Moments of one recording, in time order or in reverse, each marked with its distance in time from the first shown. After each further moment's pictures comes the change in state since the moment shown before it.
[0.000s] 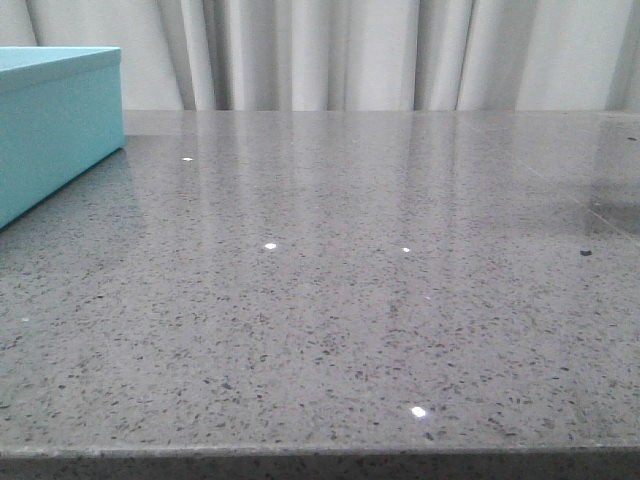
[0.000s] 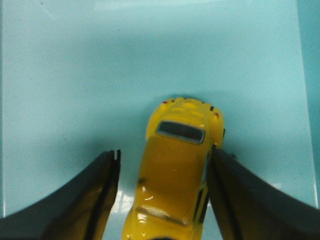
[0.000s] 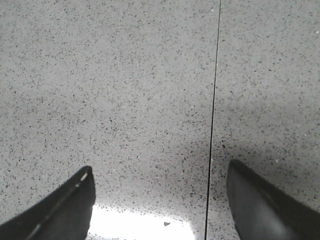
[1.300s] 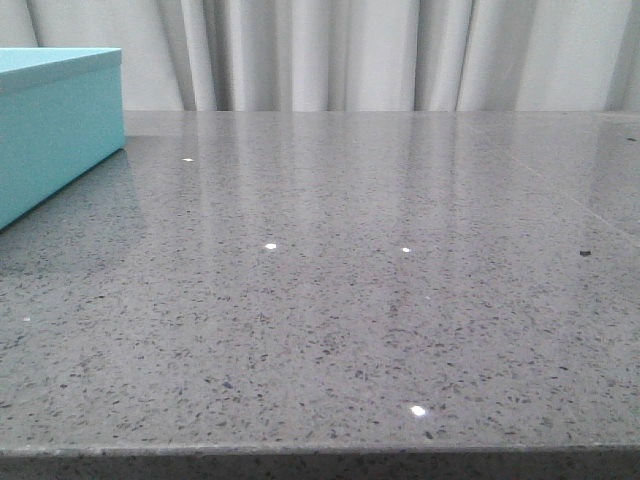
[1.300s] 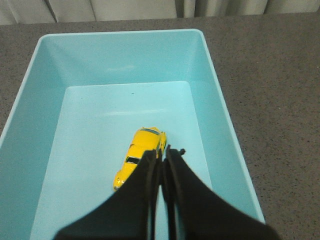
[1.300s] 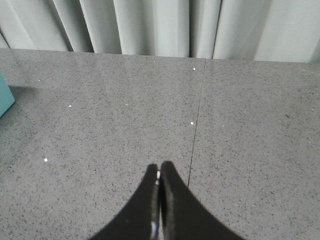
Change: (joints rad) left arm 0.000 -0.798 0.441 -0.170 -0.237 0.077; right arm 0.000 -0.489 0.293 -0.097 -0.320 -0.052
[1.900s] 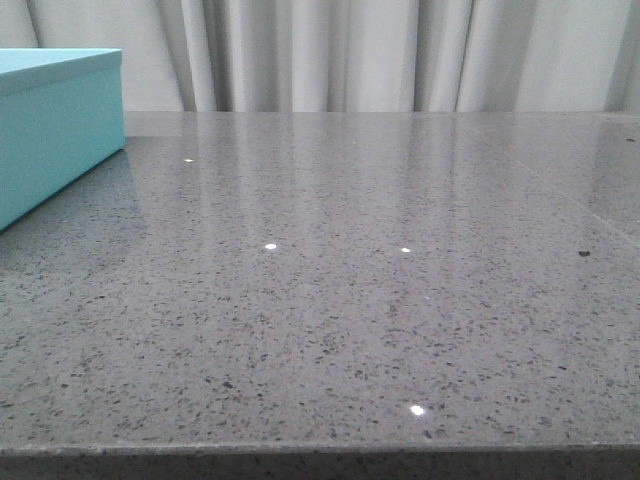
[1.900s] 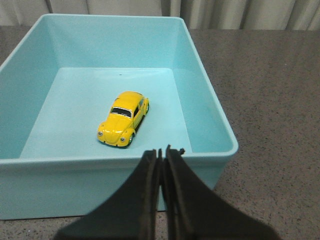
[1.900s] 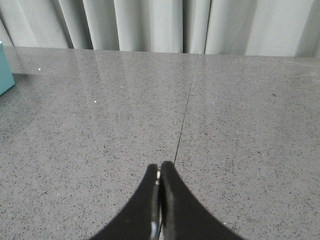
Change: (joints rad) left arm 0.000 -0.544 0.418 -0.075 -0.050 0.003; right arm 0.000 -0.435 0.424 -0.026 -0.108 -0.001
